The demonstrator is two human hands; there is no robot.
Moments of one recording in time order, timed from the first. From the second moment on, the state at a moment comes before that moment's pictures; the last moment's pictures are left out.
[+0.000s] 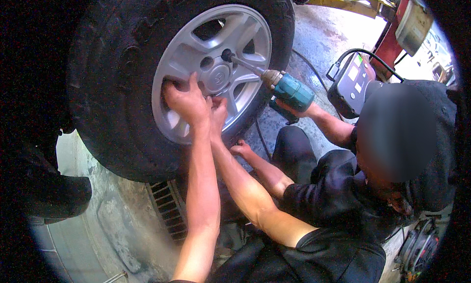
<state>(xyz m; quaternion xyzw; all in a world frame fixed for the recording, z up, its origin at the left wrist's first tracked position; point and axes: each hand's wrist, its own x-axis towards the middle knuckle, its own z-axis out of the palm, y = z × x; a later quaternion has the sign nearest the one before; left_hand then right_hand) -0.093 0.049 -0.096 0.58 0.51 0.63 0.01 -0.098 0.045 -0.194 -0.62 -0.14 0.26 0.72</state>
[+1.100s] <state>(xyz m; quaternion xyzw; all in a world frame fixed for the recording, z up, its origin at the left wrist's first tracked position) -0.106 0.053 -0.107 0.62 0.50 0.60 0.01 -0.083 0.041 -0.203 -0.62 -0.21 0.18 0.73</state>
